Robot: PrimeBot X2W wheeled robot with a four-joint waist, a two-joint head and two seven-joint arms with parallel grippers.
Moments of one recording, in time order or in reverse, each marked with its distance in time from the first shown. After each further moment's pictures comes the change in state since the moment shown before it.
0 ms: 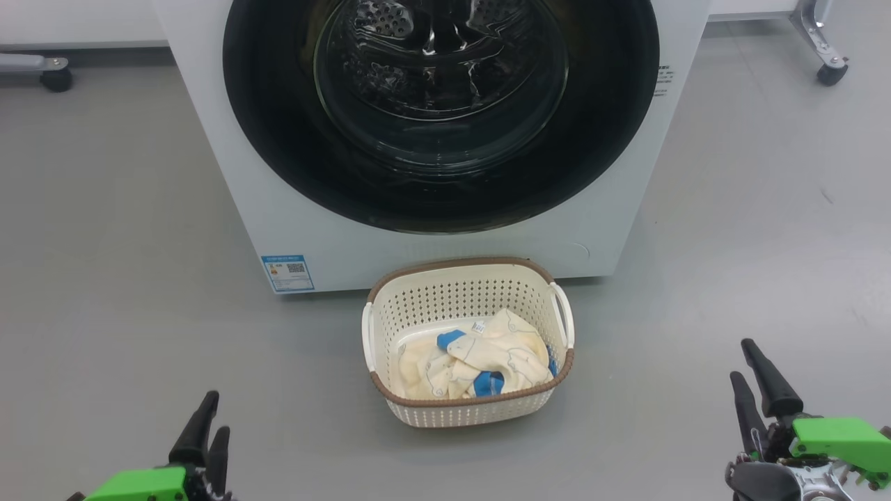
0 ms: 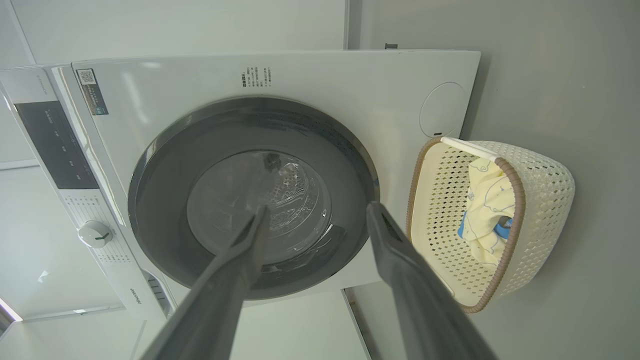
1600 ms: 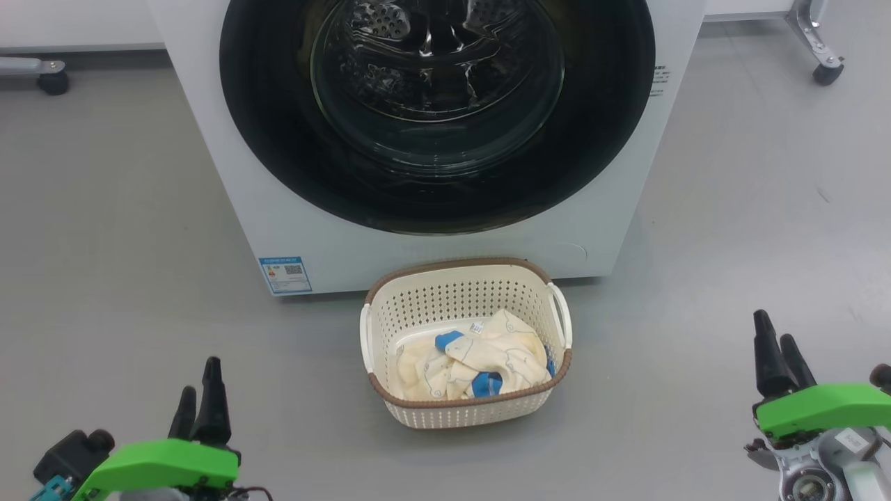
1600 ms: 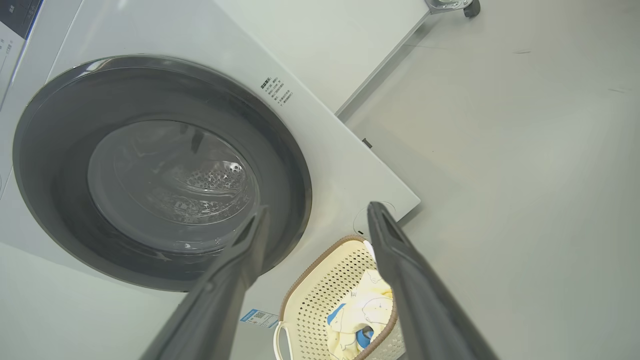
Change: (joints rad) left arm -0.023 0.004 -0.051 -0.064 0.660 -0.001 -0.149; right arm -0.047 -0.034 0.005 -0.012 -0.717 0.000 -0.154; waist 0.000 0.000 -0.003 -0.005
